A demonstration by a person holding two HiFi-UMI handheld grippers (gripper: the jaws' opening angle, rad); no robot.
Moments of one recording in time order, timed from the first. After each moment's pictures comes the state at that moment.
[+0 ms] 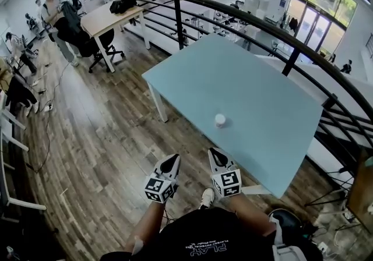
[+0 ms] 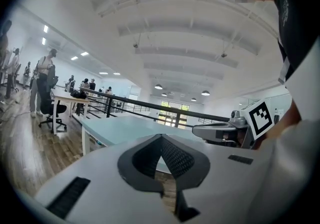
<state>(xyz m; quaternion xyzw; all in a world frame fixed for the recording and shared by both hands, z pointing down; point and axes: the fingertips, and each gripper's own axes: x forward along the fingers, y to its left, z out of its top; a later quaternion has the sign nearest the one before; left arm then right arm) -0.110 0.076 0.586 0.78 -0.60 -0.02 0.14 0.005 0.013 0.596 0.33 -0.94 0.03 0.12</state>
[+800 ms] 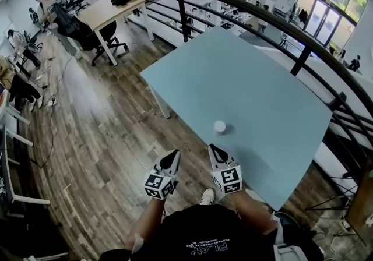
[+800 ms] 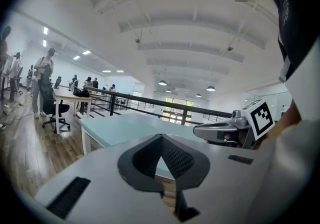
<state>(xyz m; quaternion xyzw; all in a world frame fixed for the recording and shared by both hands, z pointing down) -0.113 -0.006 0.600 0.77 -0.62 0.01 0.15 0.001 -0.071 0.614 0.31 -0.94 0.04 0.13</state>
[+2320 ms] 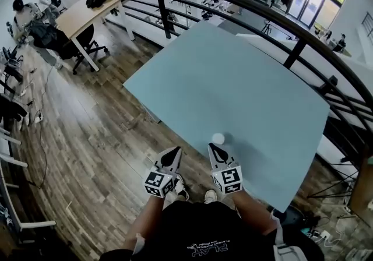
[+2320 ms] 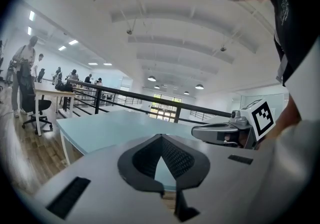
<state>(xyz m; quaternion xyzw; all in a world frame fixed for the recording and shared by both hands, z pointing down) -0.137 -0.112 0.613 0.82 -0.55 0.02 0.16 -0.026 -0.150 0.628 0.36 -0.92 0.07 0.12</state>
